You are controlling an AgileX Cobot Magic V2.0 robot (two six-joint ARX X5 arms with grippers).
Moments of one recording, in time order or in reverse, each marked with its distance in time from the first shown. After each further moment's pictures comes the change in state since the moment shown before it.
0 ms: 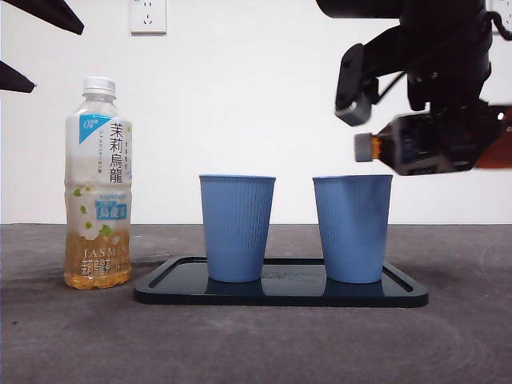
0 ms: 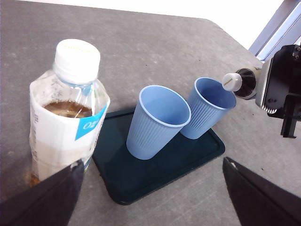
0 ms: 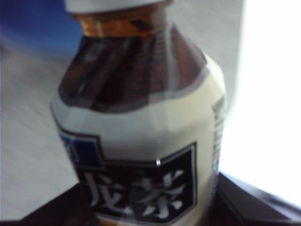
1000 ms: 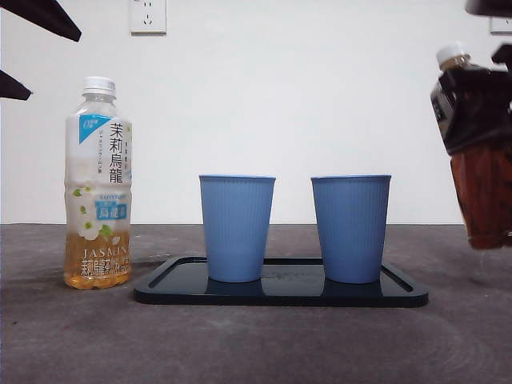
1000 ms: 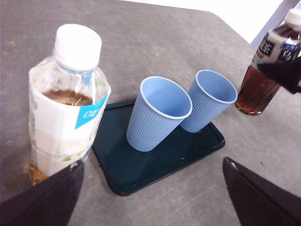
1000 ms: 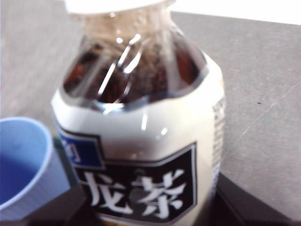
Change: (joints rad) left arm 0.000 0.000 0.000 -0.034 0.000 -0.001; right arm -0.451 -0.419 -0.526 0.882 -0.794 0.551
